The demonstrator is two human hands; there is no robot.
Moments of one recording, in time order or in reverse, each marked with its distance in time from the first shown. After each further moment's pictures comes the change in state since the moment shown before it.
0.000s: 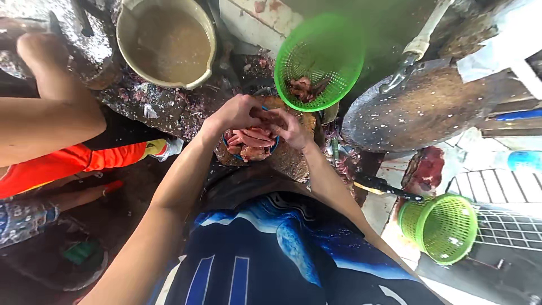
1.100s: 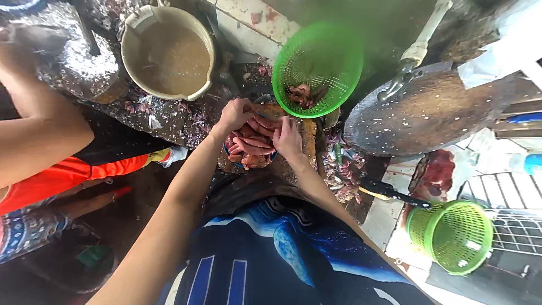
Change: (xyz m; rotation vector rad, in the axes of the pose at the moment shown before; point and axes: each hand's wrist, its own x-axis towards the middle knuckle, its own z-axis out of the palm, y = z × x) left_hand 0.047 -0.068 0.035 -0.075 0.189 -0.300; right_hand 0.007 0.031 0.024 -0.850 0.373 0.368
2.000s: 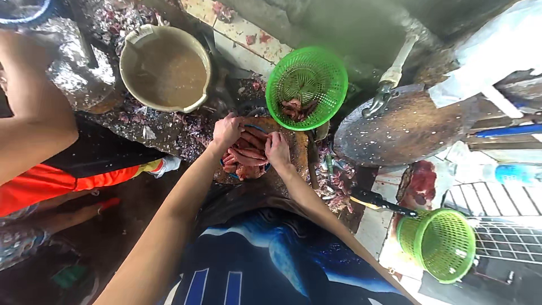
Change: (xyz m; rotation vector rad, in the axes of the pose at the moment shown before) left_hand -0.013 0.001 0.013 0.300 0.085 -0.084; right_hand 0.003 0.006 0.031 0.046 0.130 -0.078
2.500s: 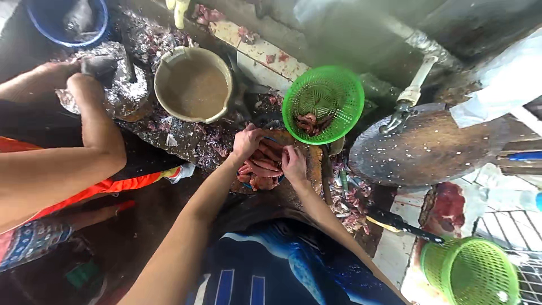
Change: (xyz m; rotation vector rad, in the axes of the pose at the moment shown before) left_hand 0.003 -0.004 0.019 -0.119 0.216 0.093; right_hand -0.006 0.008 -0.005 0.001 -0.043 0.039
